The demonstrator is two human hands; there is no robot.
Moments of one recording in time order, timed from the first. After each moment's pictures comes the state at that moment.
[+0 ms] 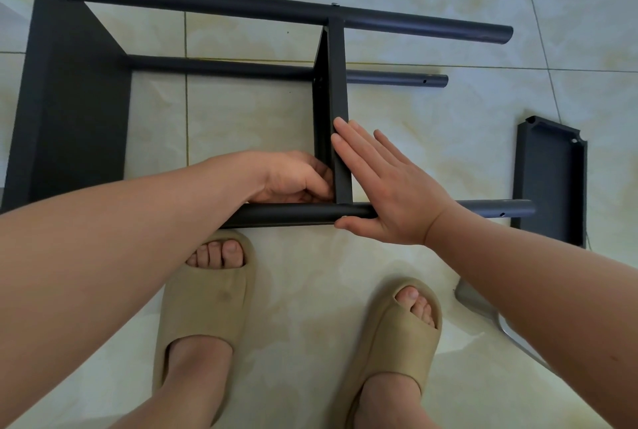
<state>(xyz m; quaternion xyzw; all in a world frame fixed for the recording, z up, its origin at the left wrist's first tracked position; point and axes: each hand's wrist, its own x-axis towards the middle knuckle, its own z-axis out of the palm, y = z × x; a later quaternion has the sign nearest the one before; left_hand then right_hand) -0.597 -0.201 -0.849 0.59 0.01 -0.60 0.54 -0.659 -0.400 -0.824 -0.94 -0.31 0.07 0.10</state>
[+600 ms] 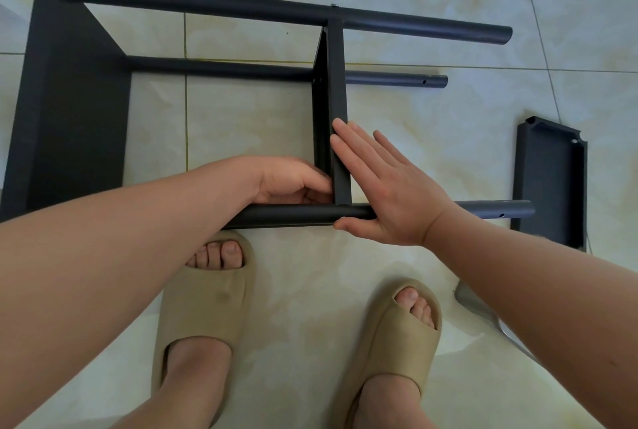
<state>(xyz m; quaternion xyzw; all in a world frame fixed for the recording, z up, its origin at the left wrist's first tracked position) -0.600 -0.199 -0.848 0.55 0.02 -0.63 0.55 -0.659 -0.400 -0.825 -0.94 -0.31 0.06 0.10</state>
